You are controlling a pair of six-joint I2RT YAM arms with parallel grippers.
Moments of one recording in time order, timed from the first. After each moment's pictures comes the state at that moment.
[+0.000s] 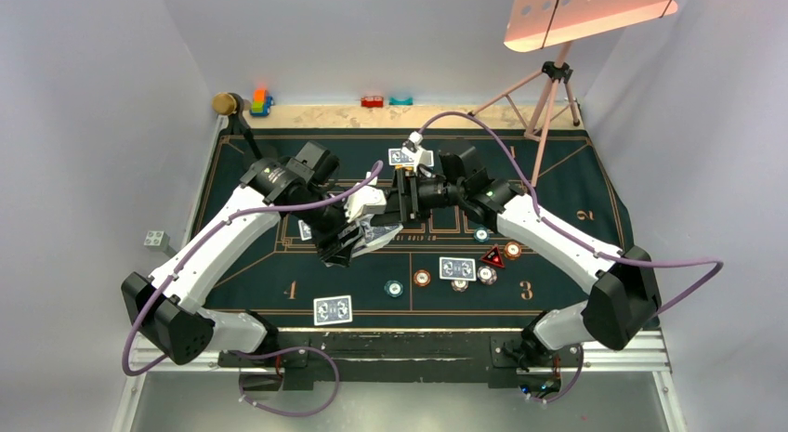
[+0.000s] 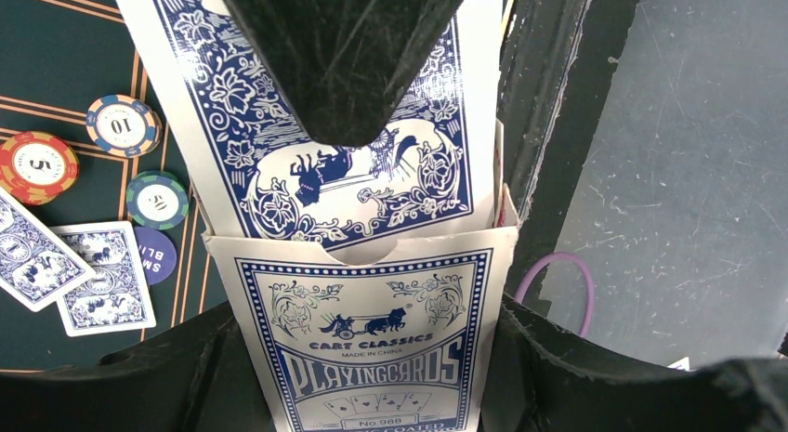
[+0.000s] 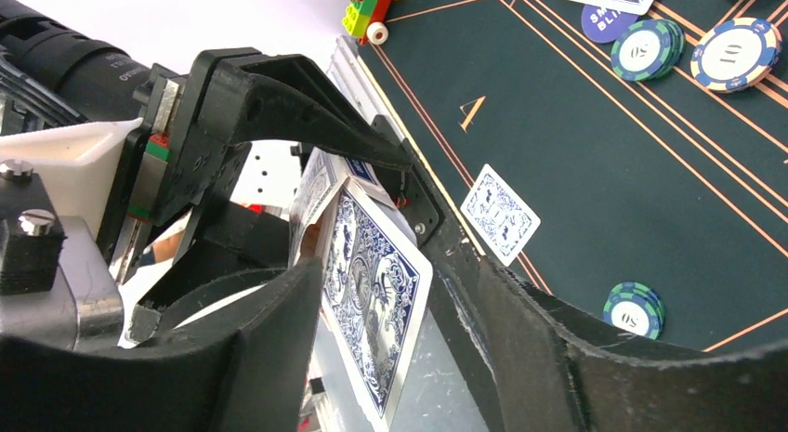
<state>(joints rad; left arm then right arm) -0.58 1.33 1.37 -1.27 0.53 0.55 0.67 1.41 1.14 -0.23 -0.70 0.75</state>
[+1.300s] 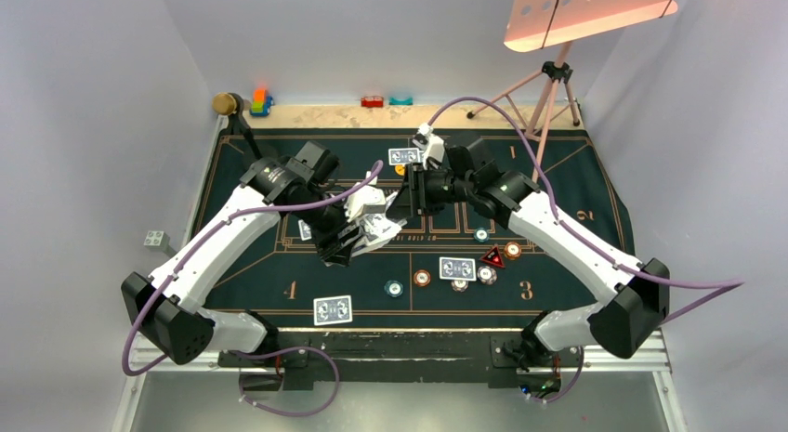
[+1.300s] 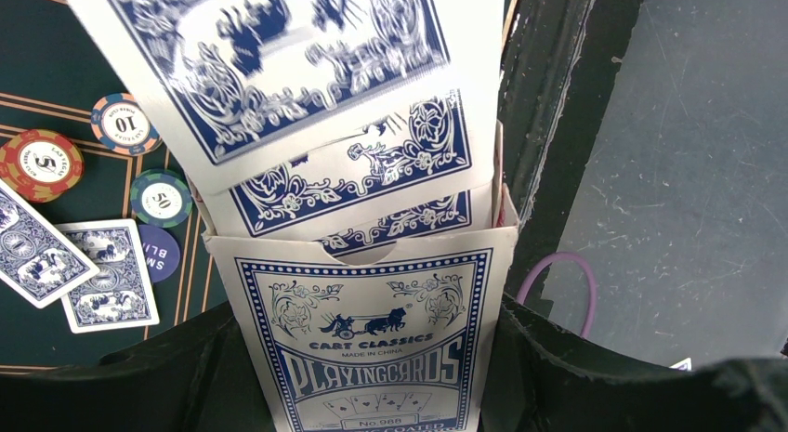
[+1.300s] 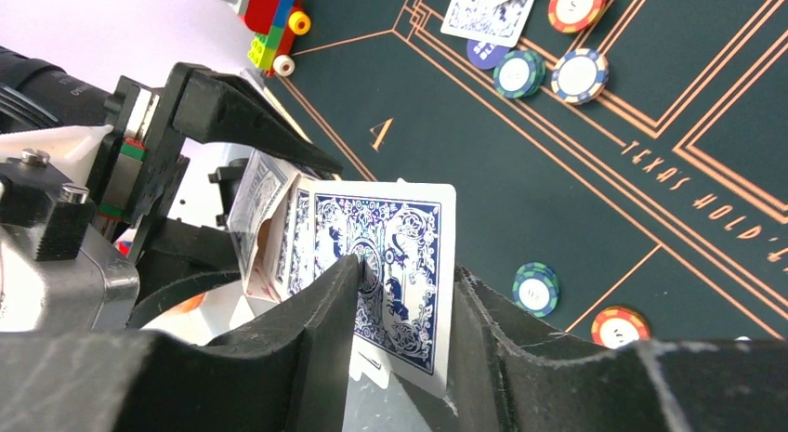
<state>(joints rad) -0.58 1.33 1.37 -1.27 0.53 0.55 0.67 1.36 1.25 -0.48 -0.48 0.59</state>
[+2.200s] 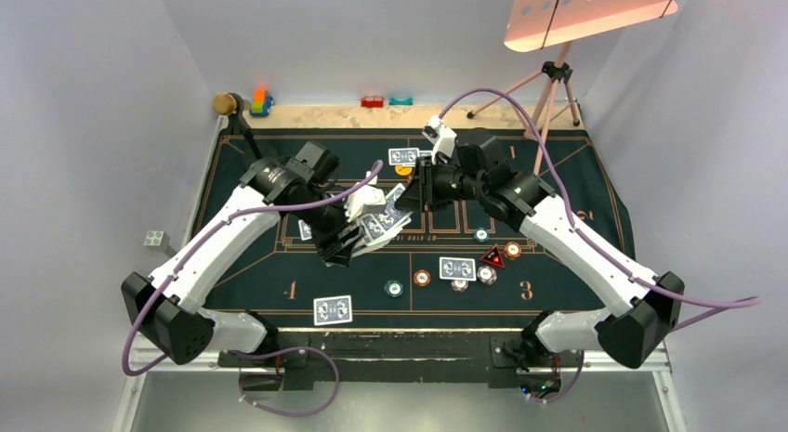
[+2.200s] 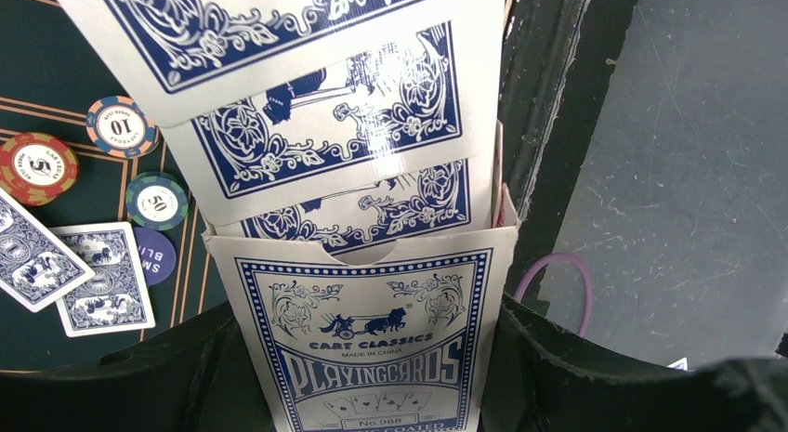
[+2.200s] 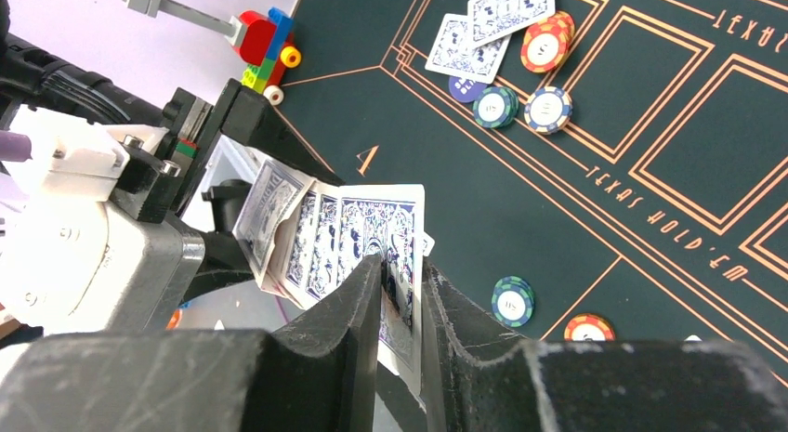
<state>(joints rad) -0.58 1.33 1.37 -1.27 0.54 0.55 0.67 1.30 1.28 -0.52 -0.39 0.55</state>
